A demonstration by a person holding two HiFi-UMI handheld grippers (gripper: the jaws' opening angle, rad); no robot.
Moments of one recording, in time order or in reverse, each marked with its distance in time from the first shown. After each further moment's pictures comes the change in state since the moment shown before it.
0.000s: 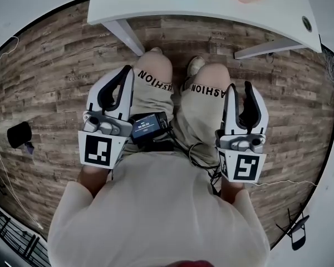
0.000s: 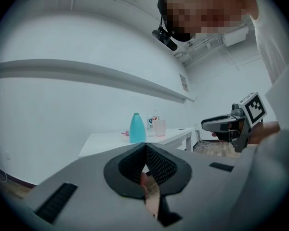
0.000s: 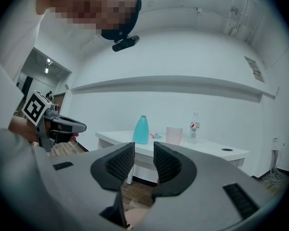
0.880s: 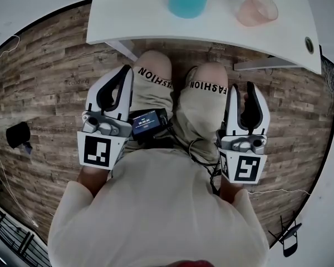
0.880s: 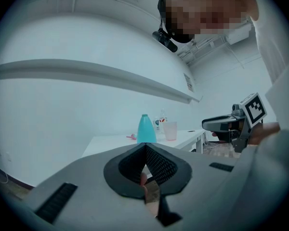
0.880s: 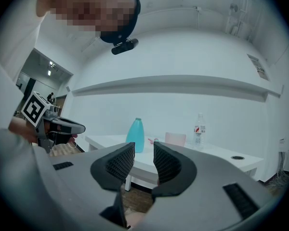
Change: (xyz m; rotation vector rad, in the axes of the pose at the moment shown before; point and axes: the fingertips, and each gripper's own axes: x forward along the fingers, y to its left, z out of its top) left arm 0.053 0.033 0.012 -0.003 -0.019 0.047; right arm 0.065 -0.031 0.009 -0.002 -0.040 0.030
